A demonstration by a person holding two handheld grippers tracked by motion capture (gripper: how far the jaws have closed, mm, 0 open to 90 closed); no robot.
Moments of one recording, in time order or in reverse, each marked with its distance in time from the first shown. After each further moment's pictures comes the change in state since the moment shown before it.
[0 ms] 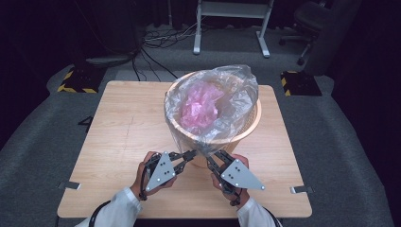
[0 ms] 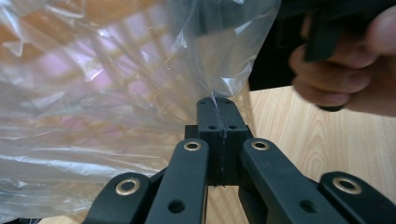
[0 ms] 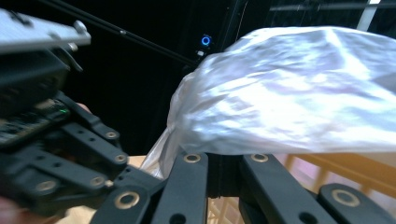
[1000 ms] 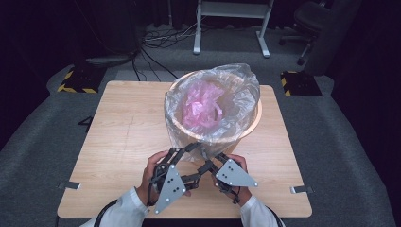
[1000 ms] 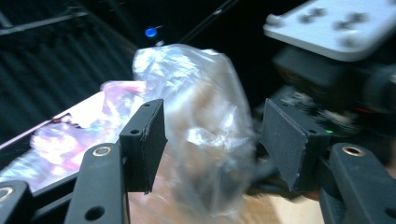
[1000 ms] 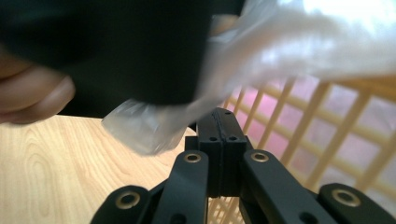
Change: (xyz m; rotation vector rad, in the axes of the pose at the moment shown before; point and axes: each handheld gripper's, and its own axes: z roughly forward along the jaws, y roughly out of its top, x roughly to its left) left arm -0.027 0.056 -0.001 -0.116 0.154 0.170; right arm -0.001 -0.021 0.002 0.100 0.067 -0.078
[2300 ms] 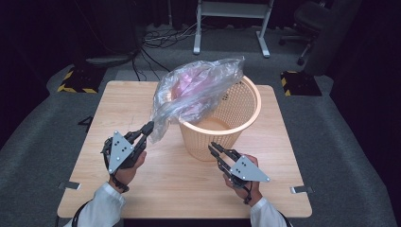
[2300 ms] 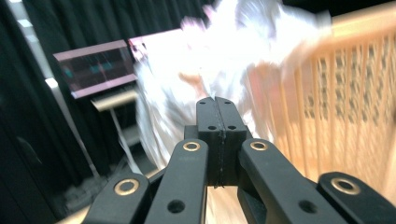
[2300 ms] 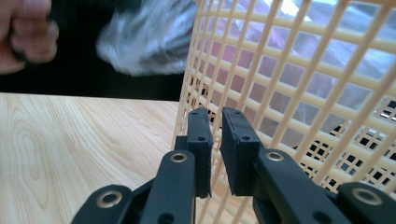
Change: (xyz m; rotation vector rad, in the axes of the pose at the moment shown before) left arm 0.082 -0.082 -0.052 0.163 0.249 -0.336; right arm -0.023 -0.027 -0.019 0.080 -0.027 0.072
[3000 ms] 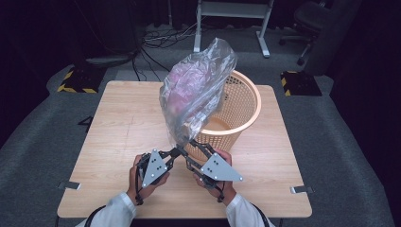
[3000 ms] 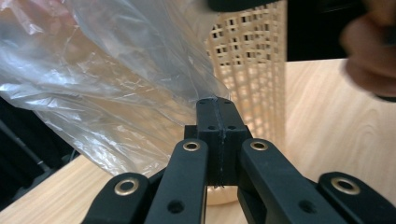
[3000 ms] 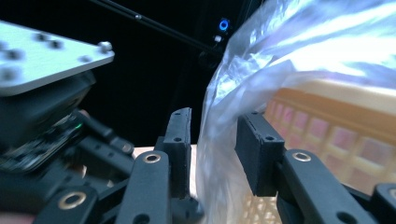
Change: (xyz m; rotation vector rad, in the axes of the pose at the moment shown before) left arm -0.066 -0.023 0.019 0.116 -0.223 0.114; right arm 0.047 0.048 0.050 -0.118 0.037 0.033
